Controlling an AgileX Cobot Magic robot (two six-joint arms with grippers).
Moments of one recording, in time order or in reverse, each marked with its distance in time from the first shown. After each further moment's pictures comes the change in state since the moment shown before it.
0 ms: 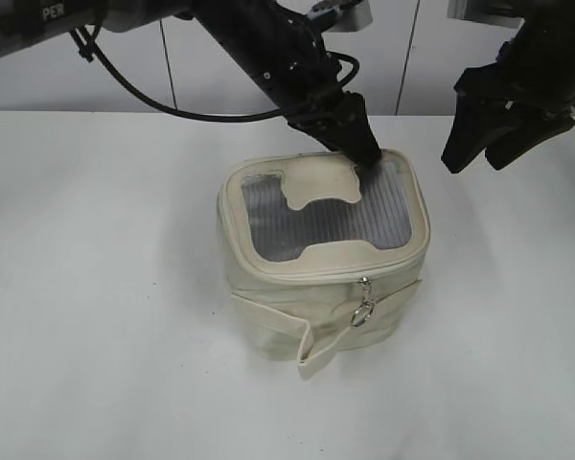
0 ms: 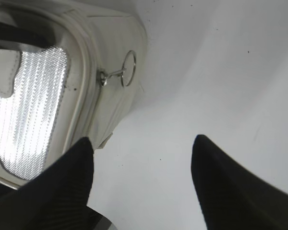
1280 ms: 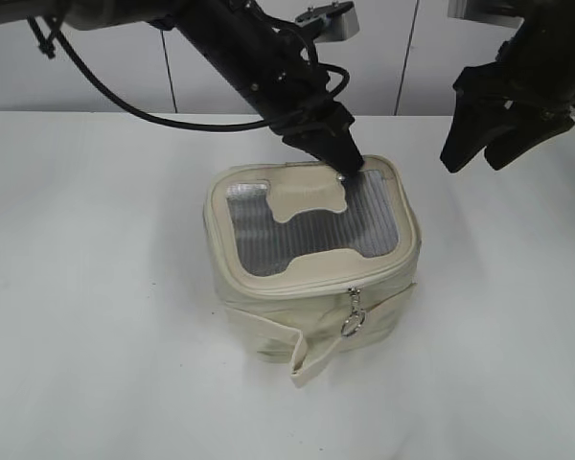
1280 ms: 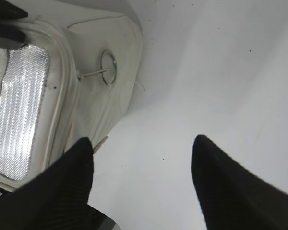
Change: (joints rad) left arm -0.005 -0.138 0.246 -0.006 -0.086 -0.018; right arm 0.000 0.000 0.000 0.007 0.000 0.012
